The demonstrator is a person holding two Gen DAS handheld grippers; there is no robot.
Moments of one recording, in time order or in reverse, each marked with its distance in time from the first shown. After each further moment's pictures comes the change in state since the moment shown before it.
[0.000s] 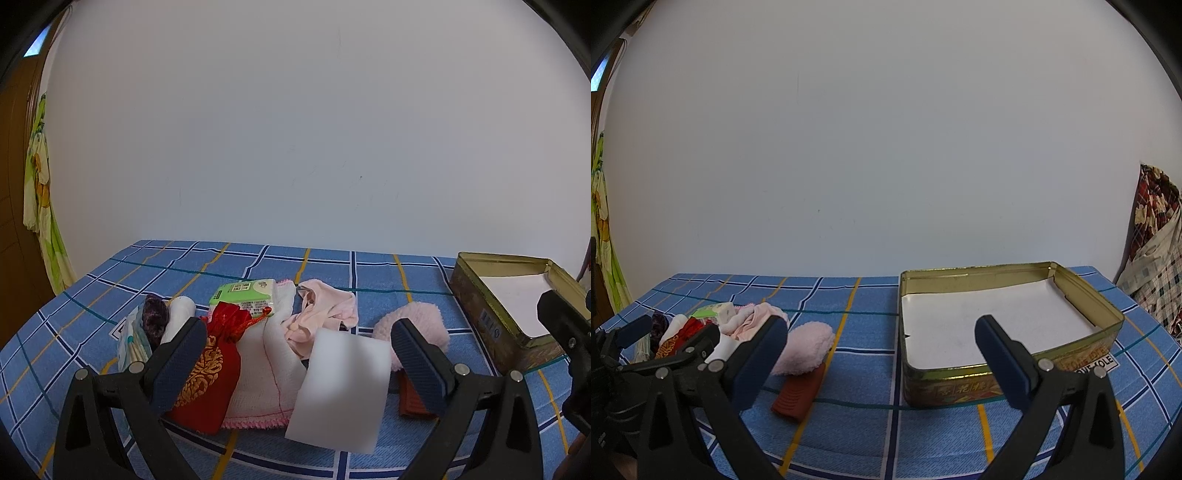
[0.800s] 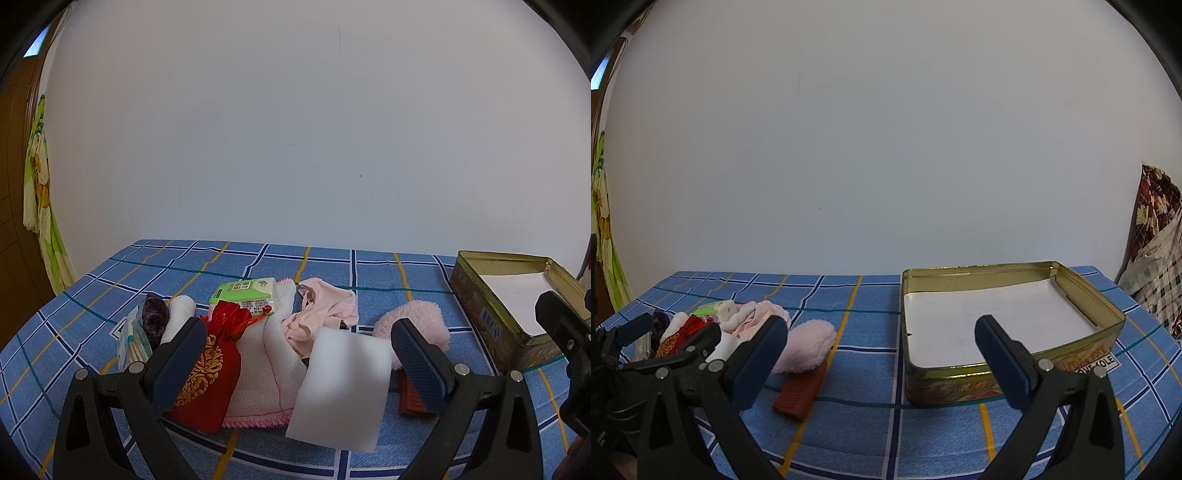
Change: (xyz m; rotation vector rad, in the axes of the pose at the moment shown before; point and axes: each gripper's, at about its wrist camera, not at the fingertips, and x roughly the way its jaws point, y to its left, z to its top) left arm 0.000 0.000 0.000 -0.002 0.006 0.000; right arm 0.000 0.004 -0.002 -0.004 0.002 0.001
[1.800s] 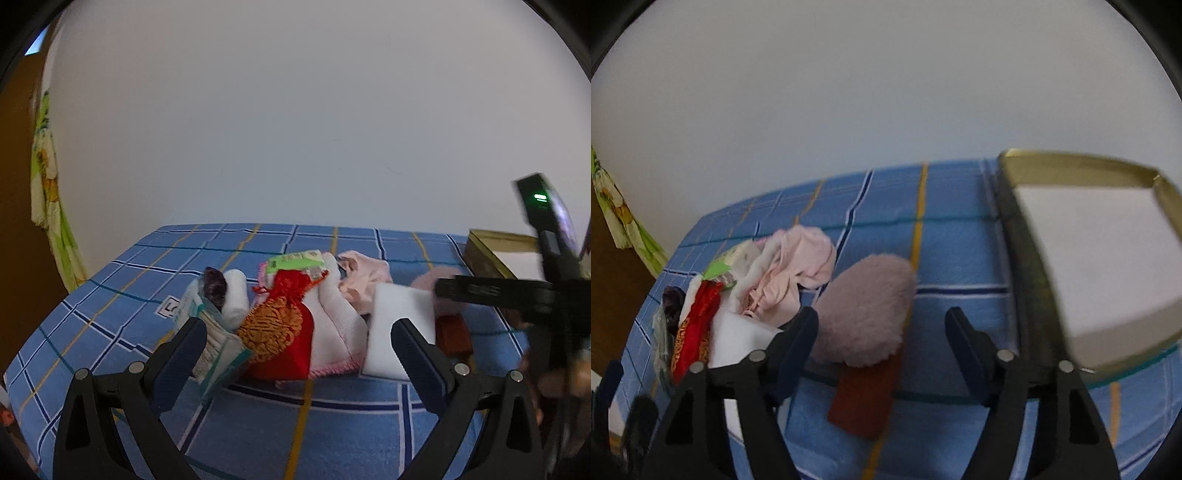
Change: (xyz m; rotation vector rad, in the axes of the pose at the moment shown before) left arm -0.033 0.052 -0.017 0.026 0.062 0.003; right arm 0.122 0.038 -0.011 0.123 0.520 0.231
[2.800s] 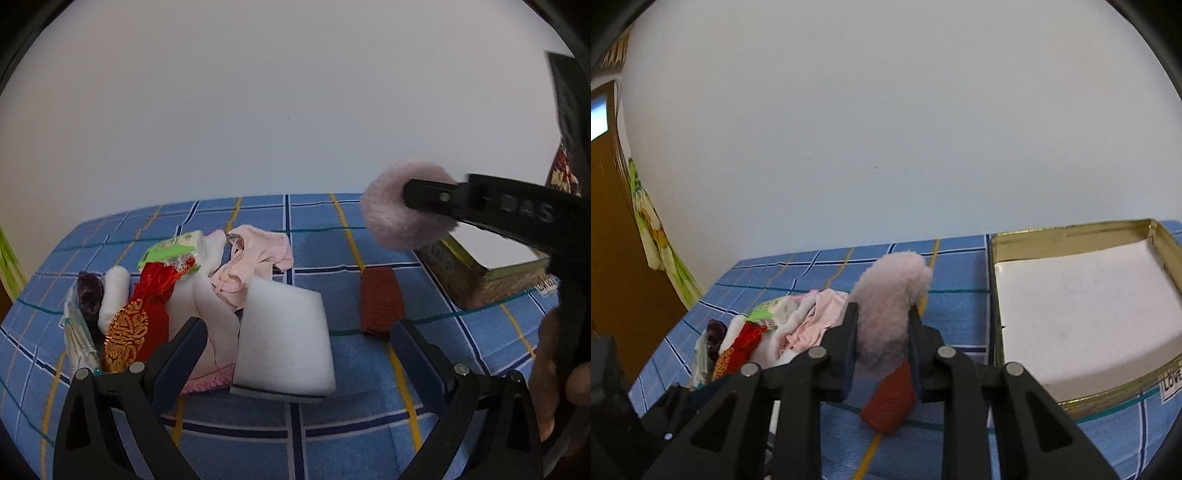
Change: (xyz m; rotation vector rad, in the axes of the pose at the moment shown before) left arm 0.046 -0.074 0.006 0.091 0.153 -0.223; right arm -0.084 -0.023 0.013 -0.053 -0.264 0.109
